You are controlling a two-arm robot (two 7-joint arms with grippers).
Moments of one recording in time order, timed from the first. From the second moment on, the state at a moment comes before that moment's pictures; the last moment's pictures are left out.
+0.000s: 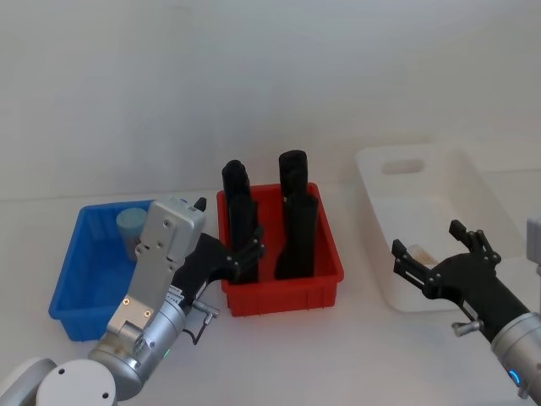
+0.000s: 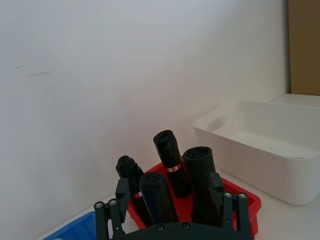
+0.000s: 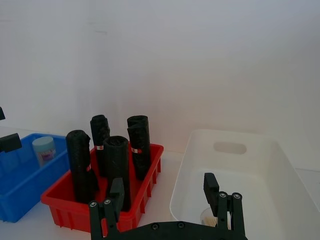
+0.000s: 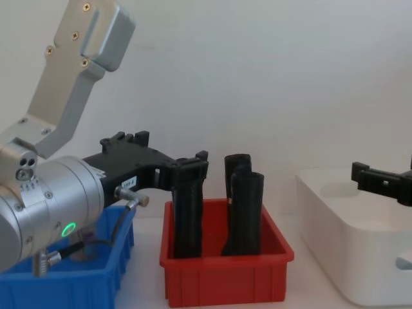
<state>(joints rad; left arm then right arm) -0.24 0.38 0.45 -1.63 -0.20 0.01 -0.01 -0.01 0.34 -0.23 -1.77 0.29 0.03 0.07</state>
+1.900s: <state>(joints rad) -0.24 0.38 0.45 -1.63 -0.20 0.01 -0.01 0.43 0.16 -0.27 -1.12 0.19 -0.15 0.46</state>
